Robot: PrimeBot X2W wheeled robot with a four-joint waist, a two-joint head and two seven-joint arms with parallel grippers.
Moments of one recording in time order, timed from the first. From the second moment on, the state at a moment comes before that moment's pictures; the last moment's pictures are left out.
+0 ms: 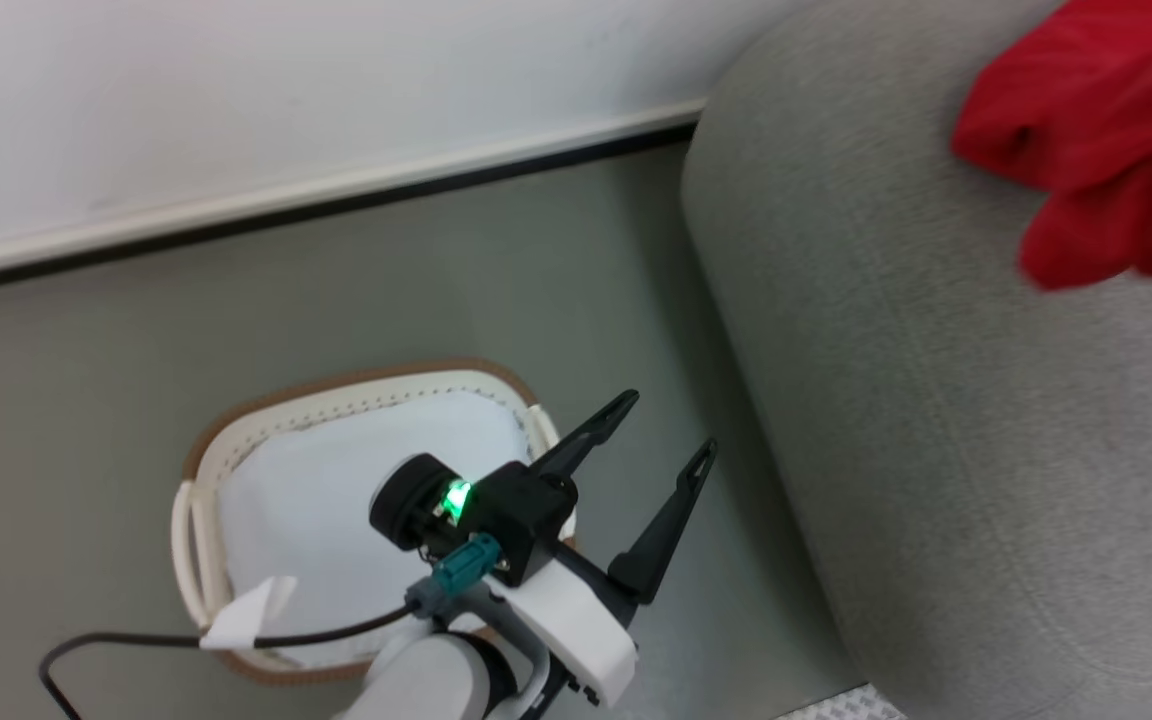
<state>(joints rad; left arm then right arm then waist) -0.37 0.10 -0.56 -0.02 -0.19 -0.07 0.03 -0.68 -0.15 -0.22 0.38 0.10 0.13 -0.24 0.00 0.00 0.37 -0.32</state>
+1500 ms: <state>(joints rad) -0.33 0.14 -0.47 0.03 -0.24 0.02 -0.16 -0.70 -0.09 -0.62 0.60 -0.21 0.13 -0.26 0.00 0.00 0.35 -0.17</state>
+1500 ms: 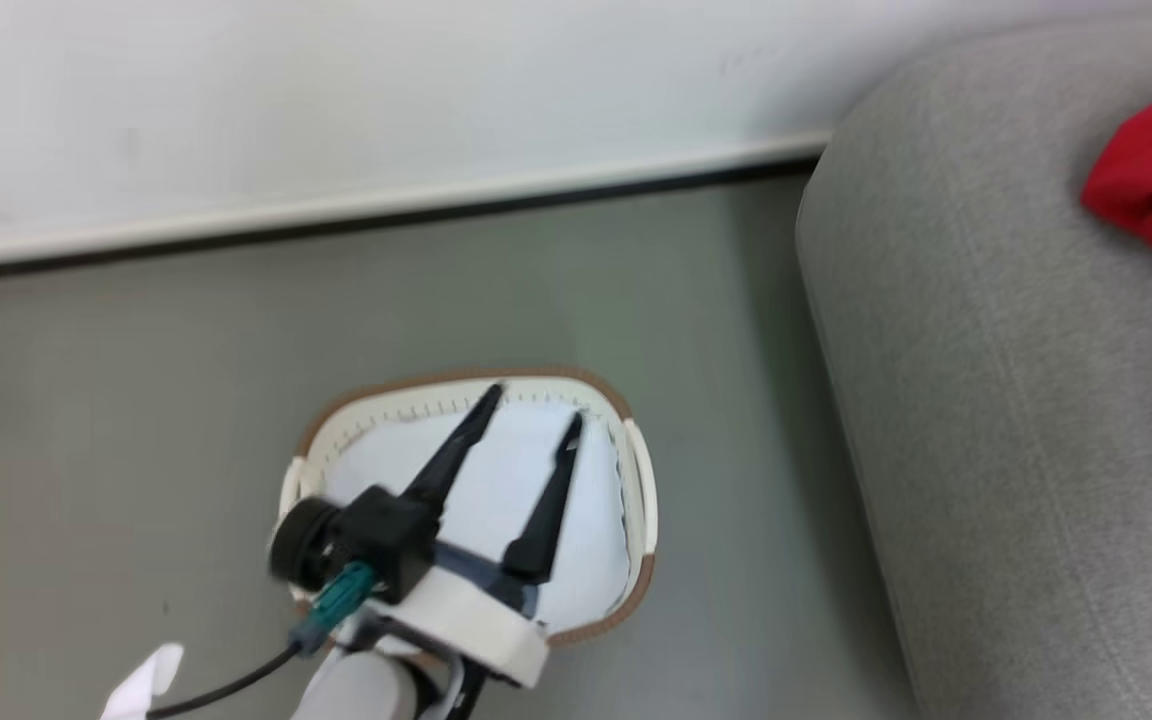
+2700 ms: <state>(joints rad) 0.08 0.10 -0.09 0.21 -0.19 0.07 -0.26 0.02 -0.05 -0.02 0.26 0.12 0.13 -0.26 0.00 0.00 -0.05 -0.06</state>
